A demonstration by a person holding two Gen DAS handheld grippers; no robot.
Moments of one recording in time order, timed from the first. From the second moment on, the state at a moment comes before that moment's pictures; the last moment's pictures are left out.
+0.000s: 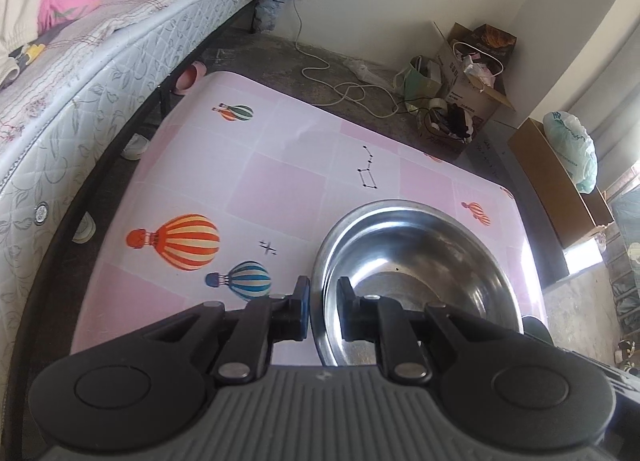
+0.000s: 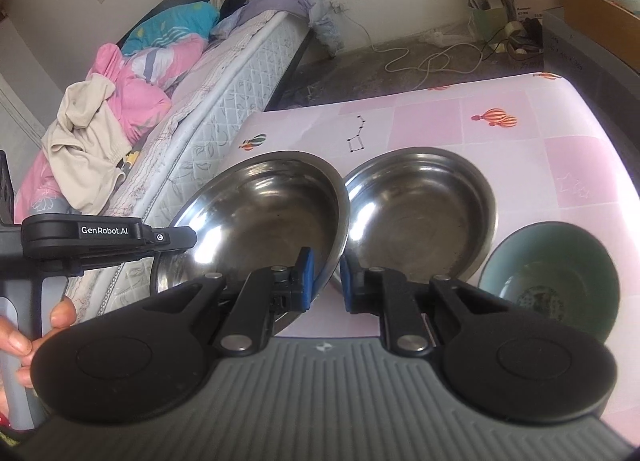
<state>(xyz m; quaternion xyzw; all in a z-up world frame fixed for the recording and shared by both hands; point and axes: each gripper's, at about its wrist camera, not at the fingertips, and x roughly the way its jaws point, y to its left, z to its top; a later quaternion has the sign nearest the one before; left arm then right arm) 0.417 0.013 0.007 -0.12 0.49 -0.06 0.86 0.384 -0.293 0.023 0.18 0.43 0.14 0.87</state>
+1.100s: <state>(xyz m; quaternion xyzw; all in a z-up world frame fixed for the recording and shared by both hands) 0.457 -0.071 -0.035 -0.09 0.49 -0.11 0.86 0.458 -0.380 -0.031 0.15 0.45 0.07 0.88</state>
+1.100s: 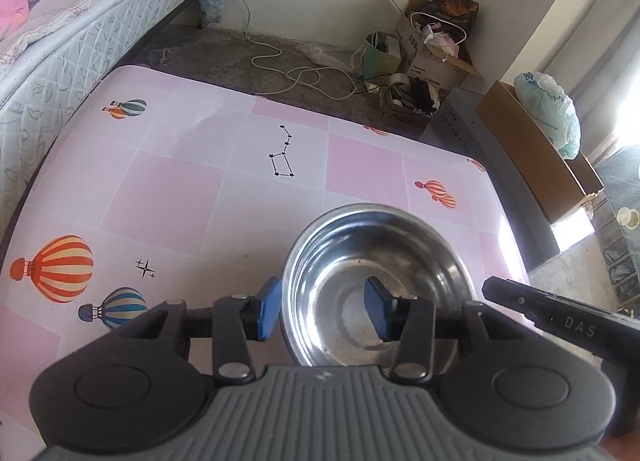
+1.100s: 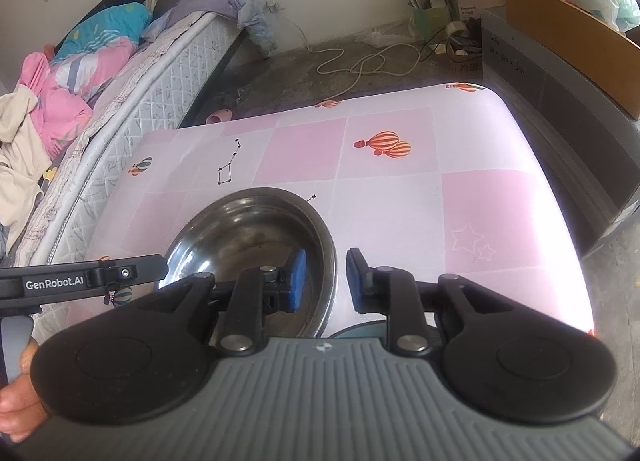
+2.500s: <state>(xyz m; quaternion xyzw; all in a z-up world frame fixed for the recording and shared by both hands) 0.427 0.020 -0.058 -0.10 0.55 -0.04 0.83 0.458 -0.268 -0.047 0.14 0.51 0.17 0.83</state>
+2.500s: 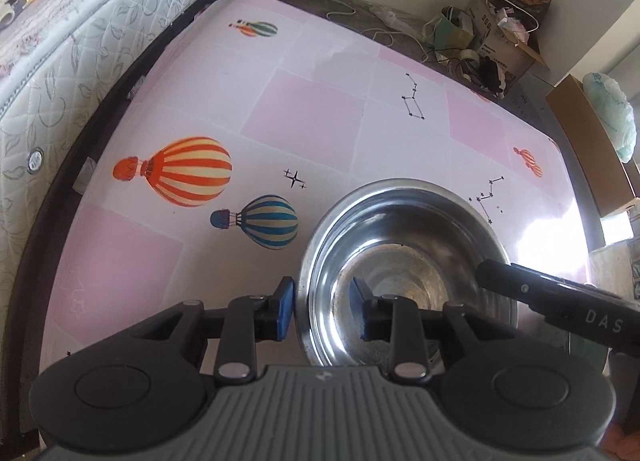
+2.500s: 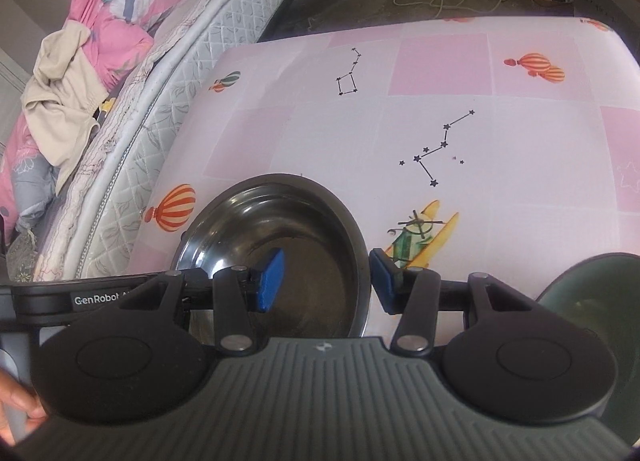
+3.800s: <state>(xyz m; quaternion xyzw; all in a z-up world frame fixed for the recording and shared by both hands) 0.373 -0.158 -0.004 -0.03 0.49 -0.22 0.84 0.300 -0.477 0.012 0.25 0.42 0.08 0.87</state>
